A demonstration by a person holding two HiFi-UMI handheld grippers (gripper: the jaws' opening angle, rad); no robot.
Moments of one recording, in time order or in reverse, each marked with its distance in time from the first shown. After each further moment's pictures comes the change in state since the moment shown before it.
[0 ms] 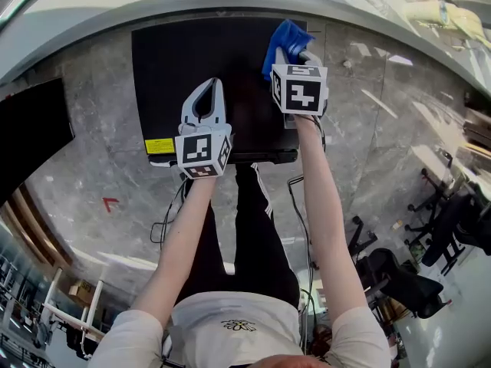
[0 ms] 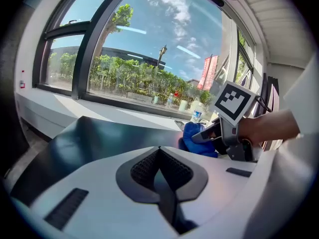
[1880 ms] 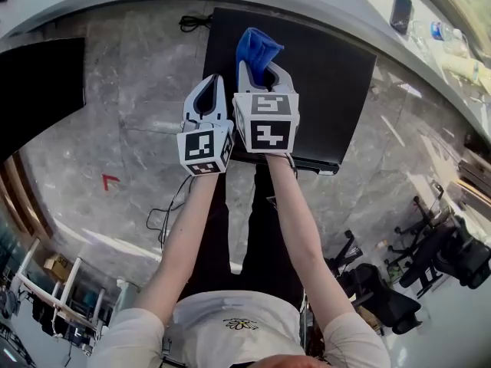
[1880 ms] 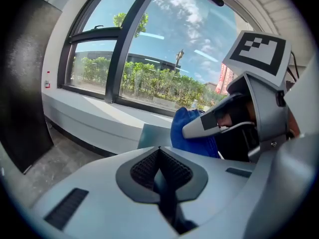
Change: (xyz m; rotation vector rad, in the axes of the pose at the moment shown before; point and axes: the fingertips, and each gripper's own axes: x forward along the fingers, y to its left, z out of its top) left arm -0.066 0.164 0.011 -0.080 -0.040 0.175; right arm -0.011 0.274 0.045 -0.077 -0.080 0.241
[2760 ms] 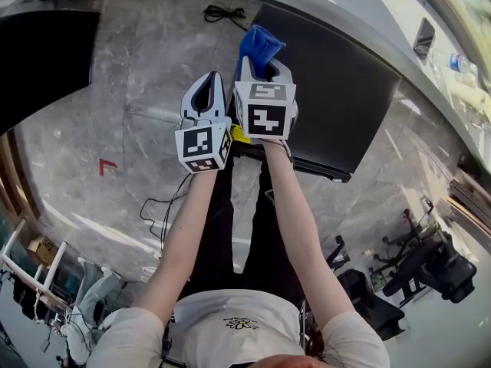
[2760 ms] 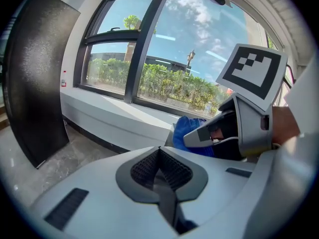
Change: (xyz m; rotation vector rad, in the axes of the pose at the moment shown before) left arm -0.028 0.090 -0.006 -0.057 -0.008 0.112; right arm 0.059 0.069 -0.011 -0.062 0.076 0.014
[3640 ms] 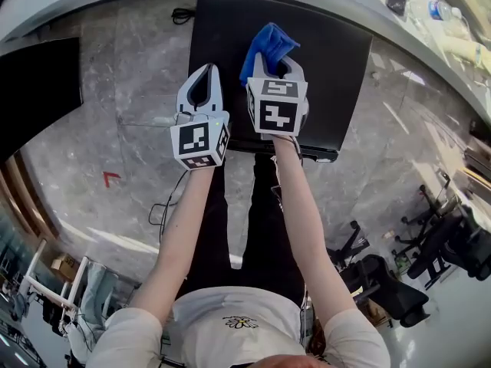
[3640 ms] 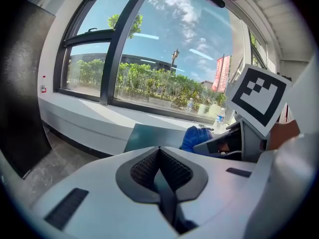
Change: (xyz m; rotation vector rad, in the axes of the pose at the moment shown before) left arm 0.014 -0.112 -0.006 0.103 0.005 -0.129; right arm -0.058 -0.130 -0.051 0.102 -0.018 -0.135
